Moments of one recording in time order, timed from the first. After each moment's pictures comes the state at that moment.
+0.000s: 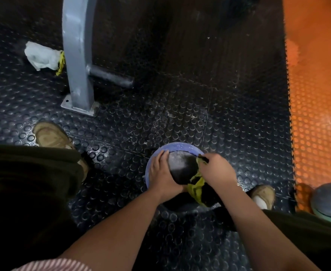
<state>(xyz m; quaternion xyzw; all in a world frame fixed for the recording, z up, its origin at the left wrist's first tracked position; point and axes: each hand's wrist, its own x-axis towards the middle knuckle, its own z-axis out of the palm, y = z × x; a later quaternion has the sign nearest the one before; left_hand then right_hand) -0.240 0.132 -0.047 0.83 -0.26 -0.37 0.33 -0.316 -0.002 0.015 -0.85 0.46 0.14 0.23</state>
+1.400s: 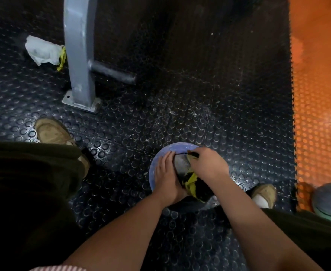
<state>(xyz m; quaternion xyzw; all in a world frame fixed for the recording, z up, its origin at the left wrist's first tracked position) -0.253 0.134 -0.056 0.82 -0.29 -0.36 0.34 -0.290 0.012 0.020 -0.87 0.42 0.17 0.21</state>
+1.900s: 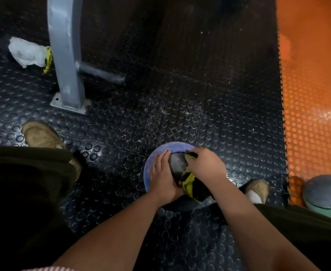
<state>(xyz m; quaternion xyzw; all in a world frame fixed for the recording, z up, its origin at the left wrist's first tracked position) -0.255 0.128 -0.056 0.81 -0.31 -0.35 0.33 -0.307 0.003 0.017 -0.85 0.45 0.15 0.23</state>
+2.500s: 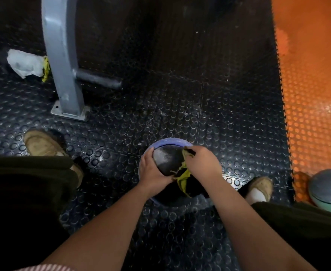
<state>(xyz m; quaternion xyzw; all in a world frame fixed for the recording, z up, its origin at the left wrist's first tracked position) -0.223 0.132 -0.054 0.83 -0.19 -0.38 0.37 -0.299 0.006 0.022 -0.83 0.47 0.12 0.28</state>
